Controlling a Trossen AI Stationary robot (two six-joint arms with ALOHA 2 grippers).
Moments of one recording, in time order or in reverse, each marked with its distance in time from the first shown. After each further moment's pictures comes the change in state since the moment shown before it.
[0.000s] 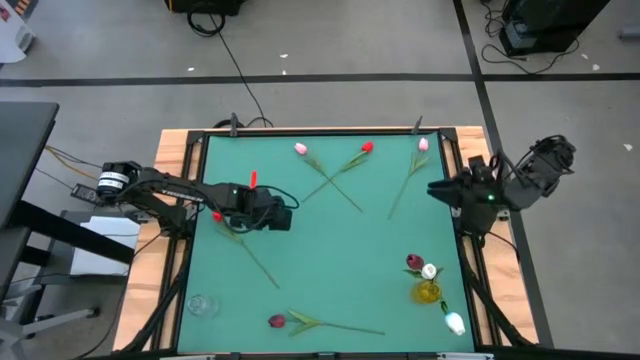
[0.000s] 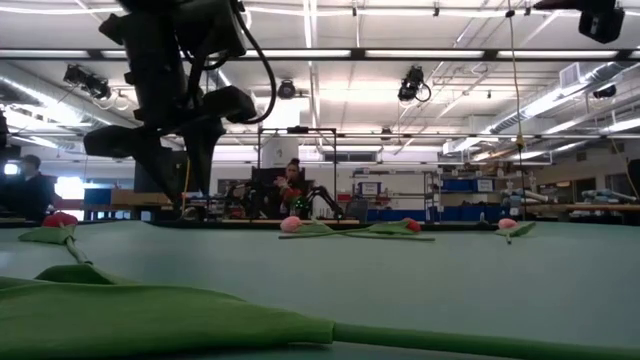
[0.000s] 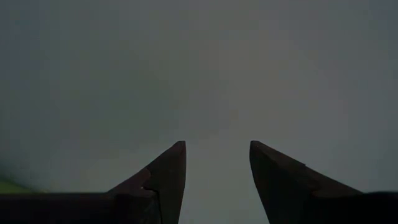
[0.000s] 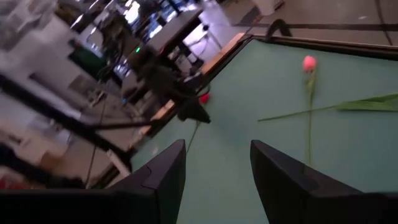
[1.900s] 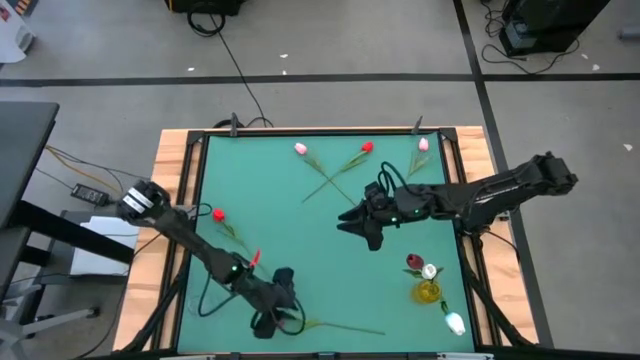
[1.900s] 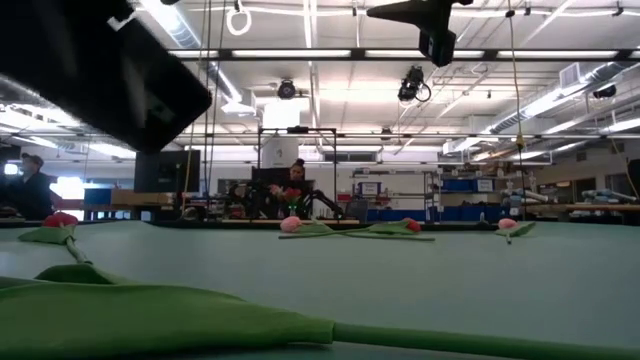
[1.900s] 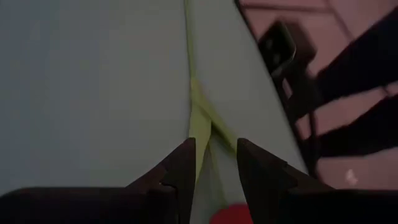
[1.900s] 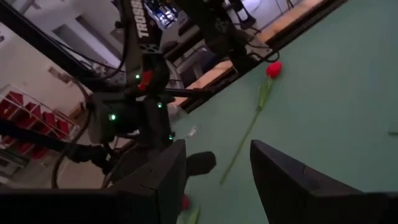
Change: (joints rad) left arm -0.603 0.292 0.030 0.801 0.015 1.017; right arm -0.474 0.790 -0.001 0.942 -0.729 -0.317
